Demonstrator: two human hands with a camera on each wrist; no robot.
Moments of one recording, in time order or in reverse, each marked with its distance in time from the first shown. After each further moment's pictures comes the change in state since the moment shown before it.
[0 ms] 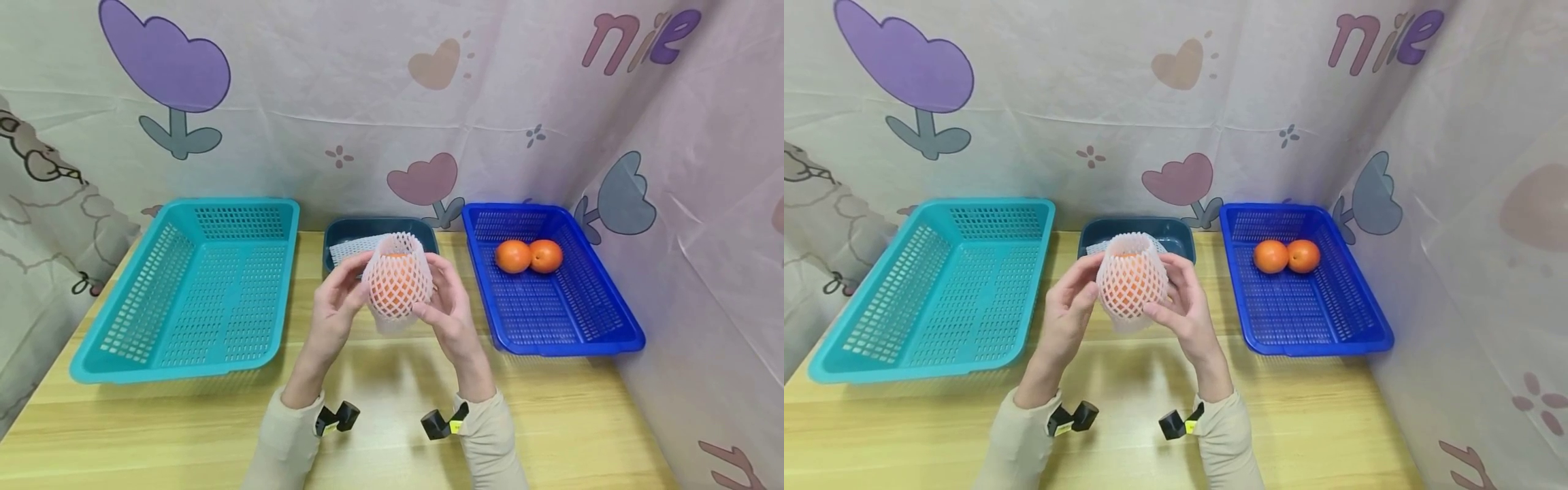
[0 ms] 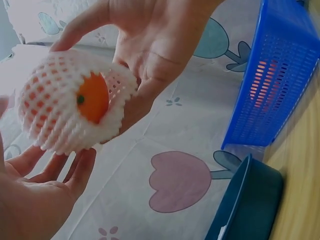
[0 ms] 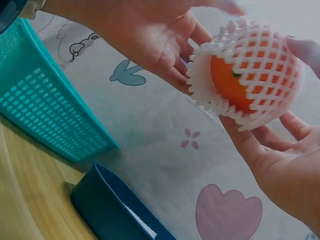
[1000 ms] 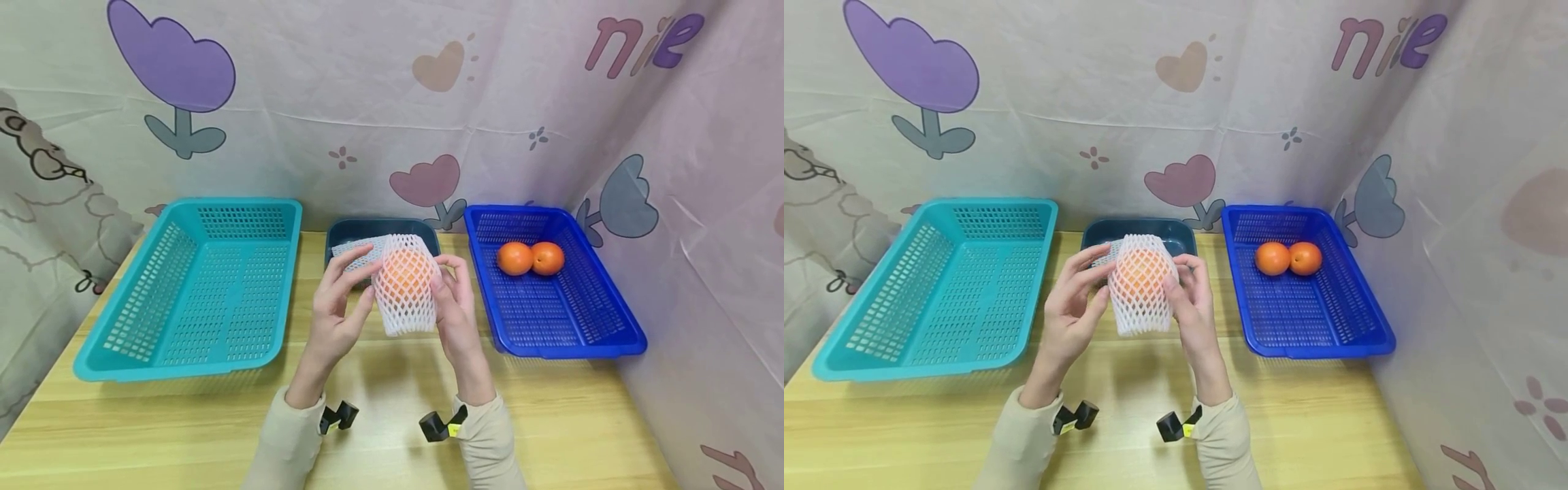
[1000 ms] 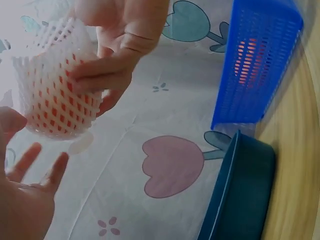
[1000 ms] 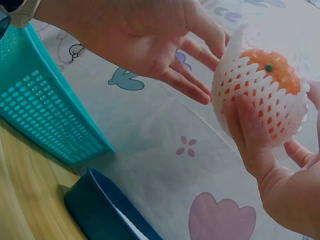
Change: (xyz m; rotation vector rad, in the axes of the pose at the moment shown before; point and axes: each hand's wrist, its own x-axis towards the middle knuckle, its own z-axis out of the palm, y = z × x) left_hand 0.002 -0.010 -0.004 0.245 -0.001 0.295; right_hand 0.002 -0.007 0.009 -0.043 0.204 0.063
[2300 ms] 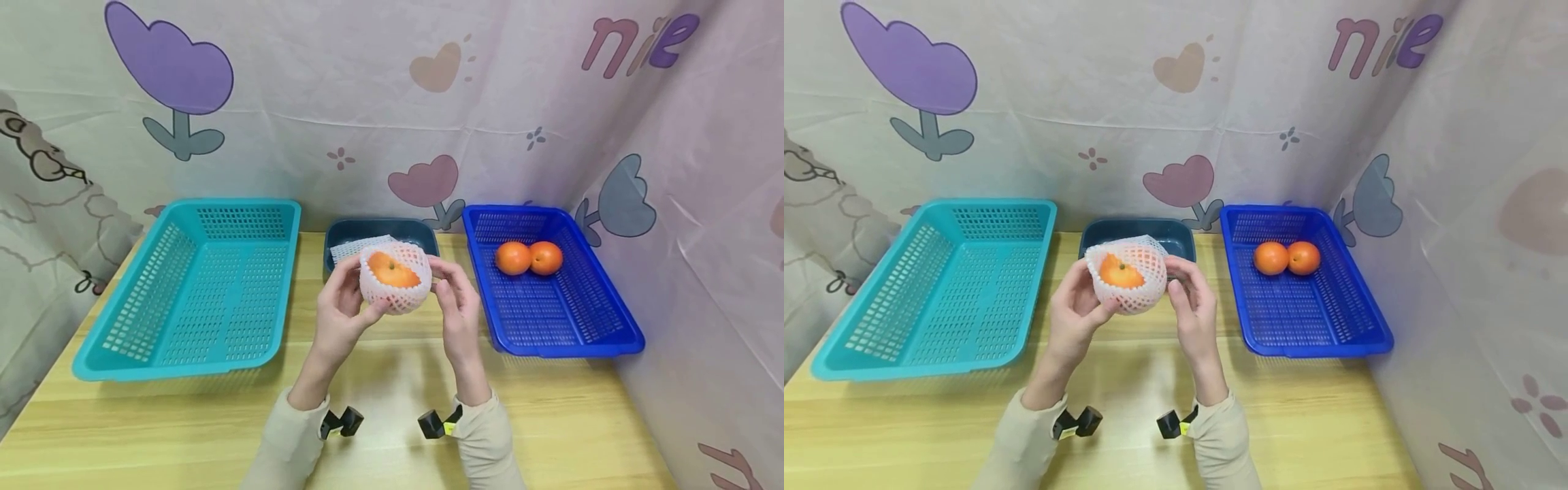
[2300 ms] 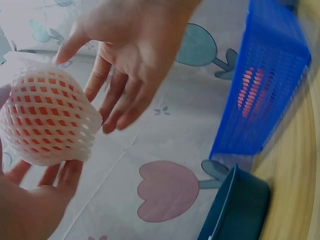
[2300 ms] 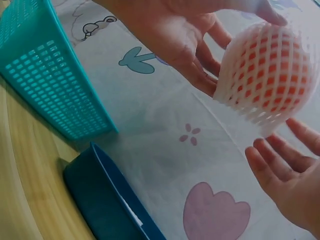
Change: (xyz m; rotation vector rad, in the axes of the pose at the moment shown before) left_hand -0.004 0.009 0.012 -0.287 0.065 -0.292; right_hand -0.002 0.005 -0.007 -0.310 0.047 -0.268
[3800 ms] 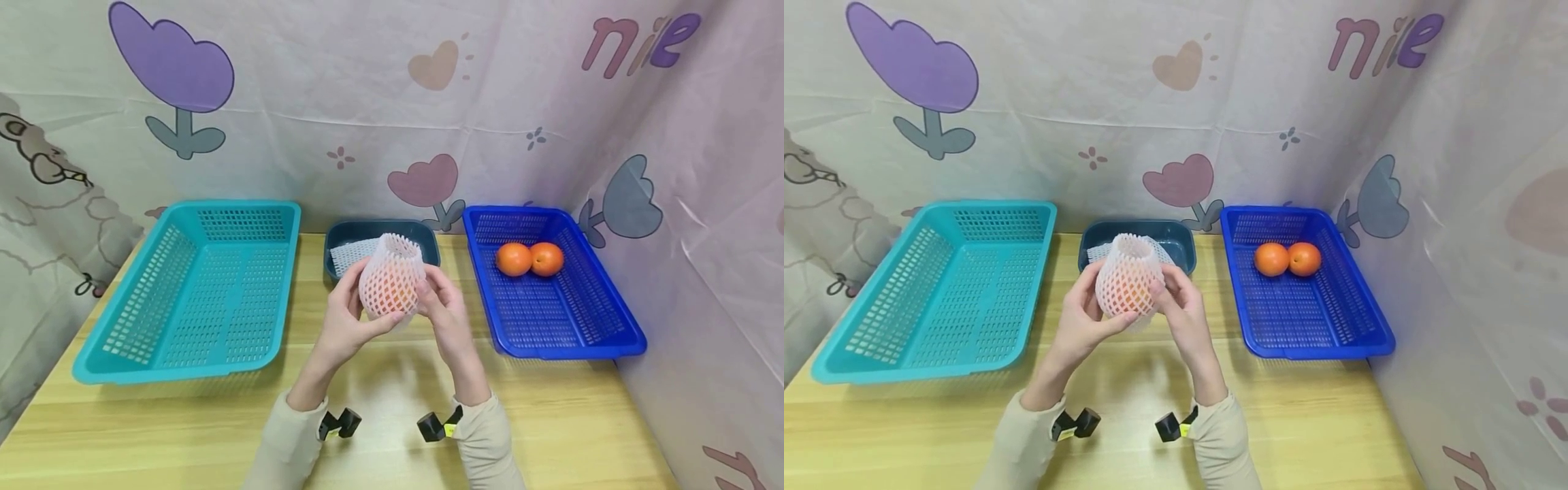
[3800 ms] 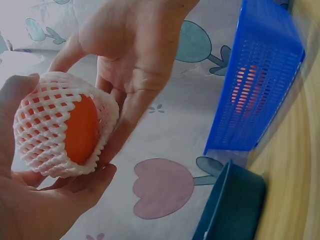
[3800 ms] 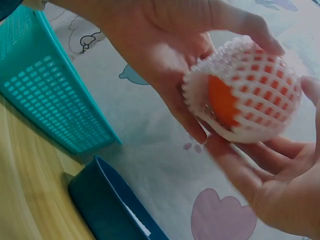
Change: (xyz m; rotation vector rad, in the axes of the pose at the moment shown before) left_hand 0.001 -0.001 -0.002 0.103 -0.065 -0.192; right_hand 0.002 0.000 0.005 0.113 -0.147 0.292
